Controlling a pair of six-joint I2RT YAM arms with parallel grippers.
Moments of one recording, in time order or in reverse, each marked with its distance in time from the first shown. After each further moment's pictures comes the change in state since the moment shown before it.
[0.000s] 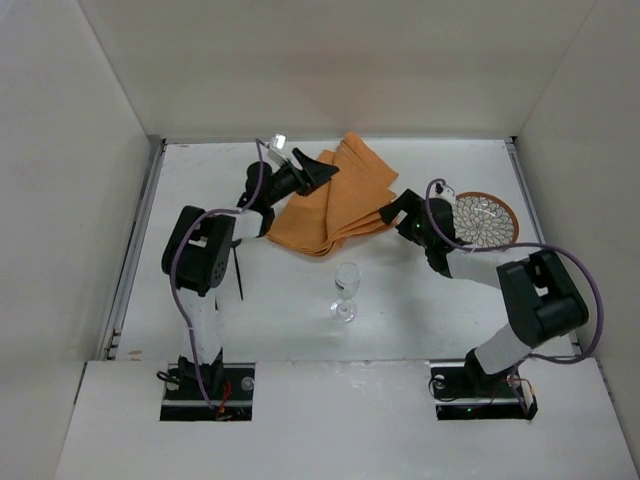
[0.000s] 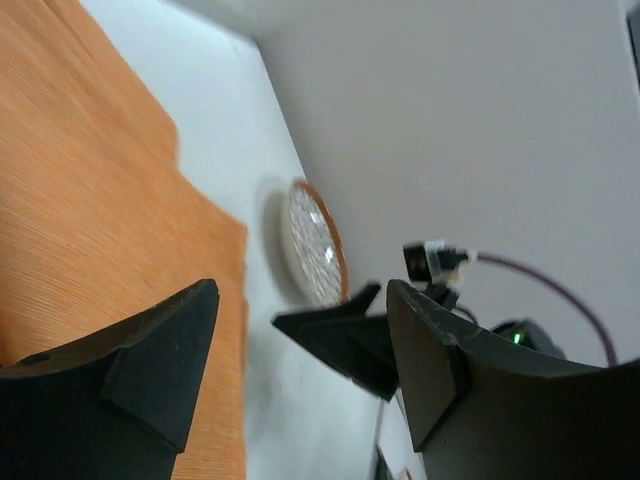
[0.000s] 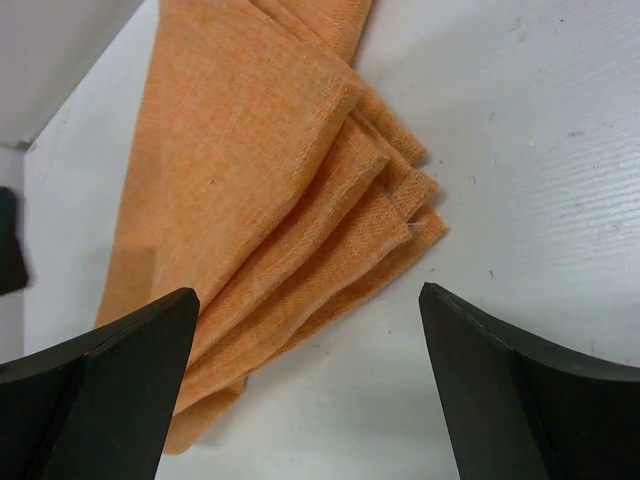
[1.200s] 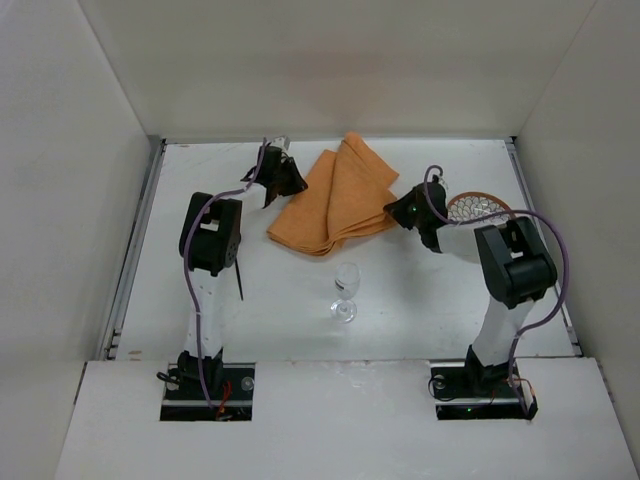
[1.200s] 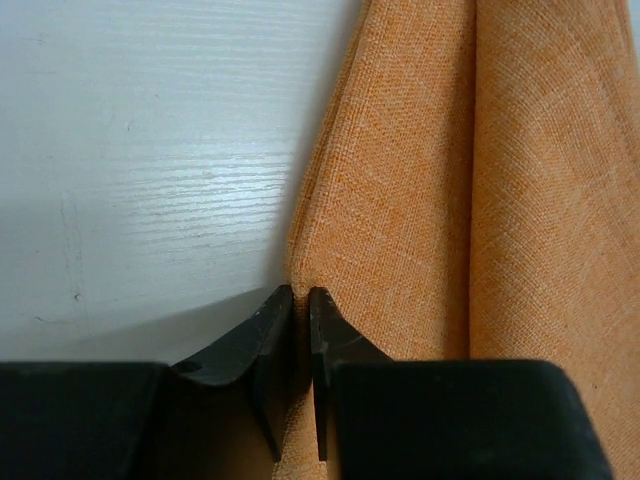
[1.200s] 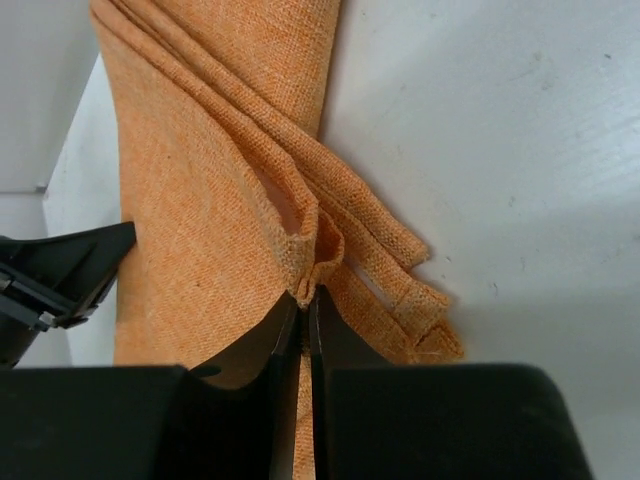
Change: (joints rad) left arm 0.073 0.233 0.450 -0.853 -0.357 0.653; right arm -0.079 0.313 0.256 -0.039 -0.109 0.139
